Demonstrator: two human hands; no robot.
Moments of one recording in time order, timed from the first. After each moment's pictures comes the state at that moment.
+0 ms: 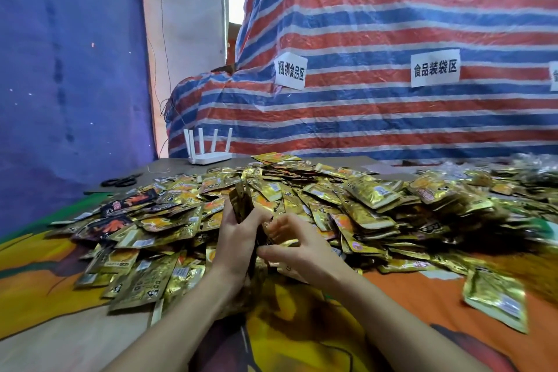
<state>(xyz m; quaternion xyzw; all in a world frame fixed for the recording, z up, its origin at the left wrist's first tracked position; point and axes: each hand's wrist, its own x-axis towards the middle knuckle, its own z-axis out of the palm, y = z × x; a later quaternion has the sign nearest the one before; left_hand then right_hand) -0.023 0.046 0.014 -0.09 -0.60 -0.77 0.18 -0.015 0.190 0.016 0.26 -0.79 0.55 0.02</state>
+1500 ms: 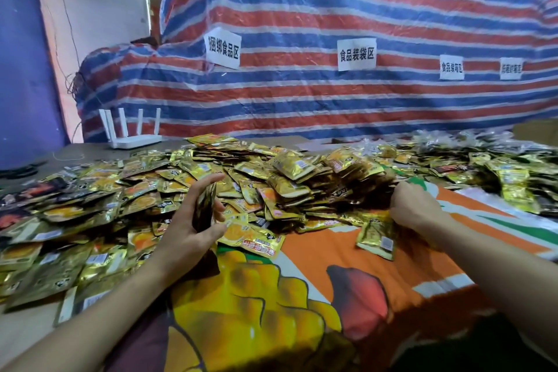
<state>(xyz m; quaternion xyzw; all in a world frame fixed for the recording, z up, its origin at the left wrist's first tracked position) -0.005 0.061 -0.002 -0.33 -0.73 -0.57 0.20 -0.001 0.463 0.035 -0.20 -0.96 0.06 0.17</state>
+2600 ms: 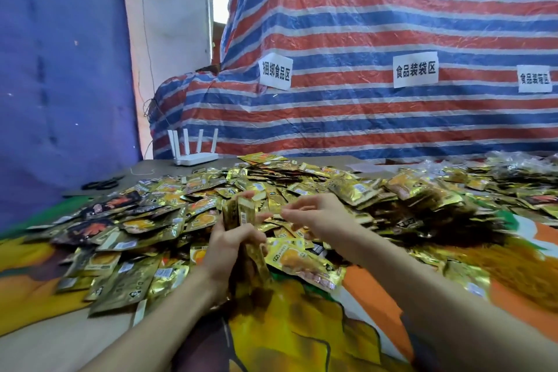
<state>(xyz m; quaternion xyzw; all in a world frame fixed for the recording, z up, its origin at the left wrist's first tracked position) -0.012 0.049 0.012 -0.13 -0.57 -0.81 0.03 -0.028 0.236 0.058 0.16 -0.83 0.54 0.06</state>
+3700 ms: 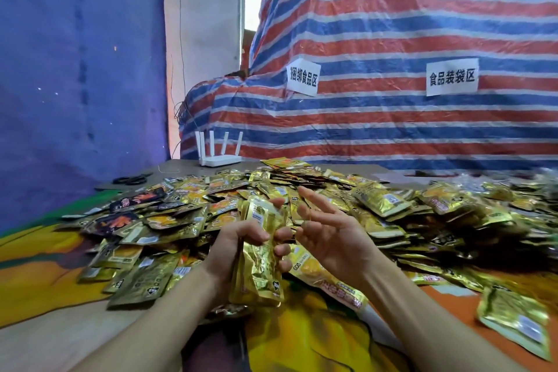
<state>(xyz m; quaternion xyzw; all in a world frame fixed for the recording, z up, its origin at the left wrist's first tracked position) -0.017 0.035 0.019 -0.23 -0.39 -0.86 -0.22 -0.048 0.219 0.030 0.22 -0.41 0.87 -0.19</state>
